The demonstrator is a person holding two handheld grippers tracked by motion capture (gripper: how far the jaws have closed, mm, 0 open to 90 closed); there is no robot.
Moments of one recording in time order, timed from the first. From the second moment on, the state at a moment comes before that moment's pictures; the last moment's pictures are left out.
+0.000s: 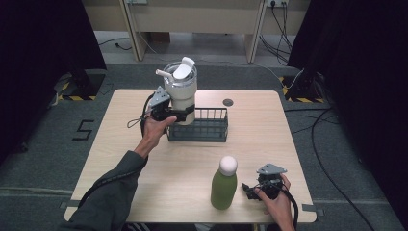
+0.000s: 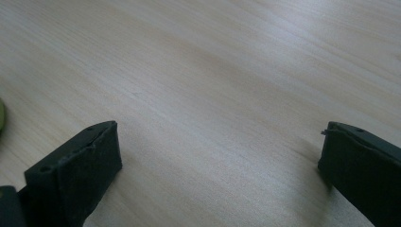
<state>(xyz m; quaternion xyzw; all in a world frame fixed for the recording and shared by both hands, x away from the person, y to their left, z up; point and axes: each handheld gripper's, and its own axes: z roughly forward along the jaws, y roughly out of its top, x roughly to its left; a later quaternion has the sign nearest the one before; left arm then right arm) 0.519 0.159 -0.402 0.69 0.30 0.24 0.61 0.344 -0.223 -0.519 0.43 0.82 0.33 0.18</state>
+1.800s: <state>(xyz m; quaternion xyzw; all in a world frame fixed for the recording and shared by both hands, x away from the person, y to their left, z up) 0.536 0.162 -0.458 0.70 0.33 0.24 0.59 0.344 -0.223 -0.519 0.43 0.82 0.33 0.18</state>
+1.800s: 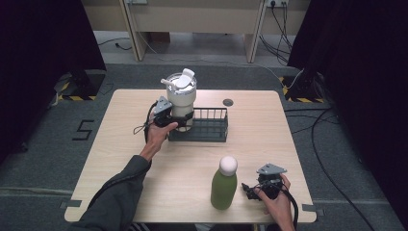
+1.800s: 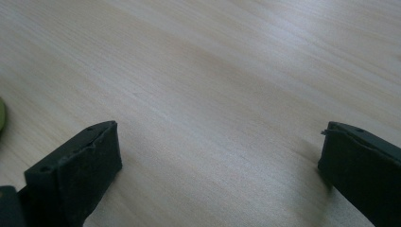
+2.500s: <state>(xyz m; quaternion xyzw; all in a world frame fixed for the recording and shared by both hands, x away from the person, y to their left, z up) 0.531 0.168 -0.465 0.70 0.32 0.25 0.59 0.344 -0.223 -0.519 0.43 0.82 0.33 0.18</state>
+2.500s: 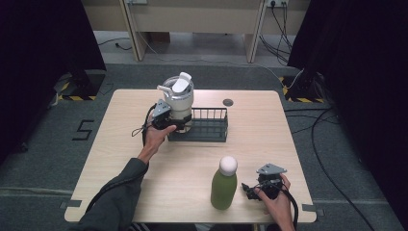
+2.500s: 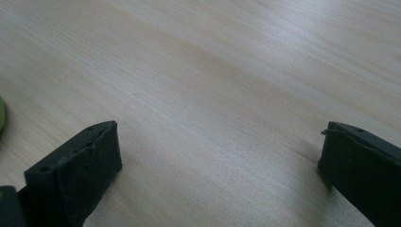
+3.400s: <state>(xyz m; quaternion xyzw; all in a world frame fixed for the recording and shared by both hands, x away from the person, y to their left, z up) 0.523 0.168 -0.469 0.69 0.33 0.25 0.60 0.344 -0.223 -0.519 0.43 0.82 0.33 0.18</state>
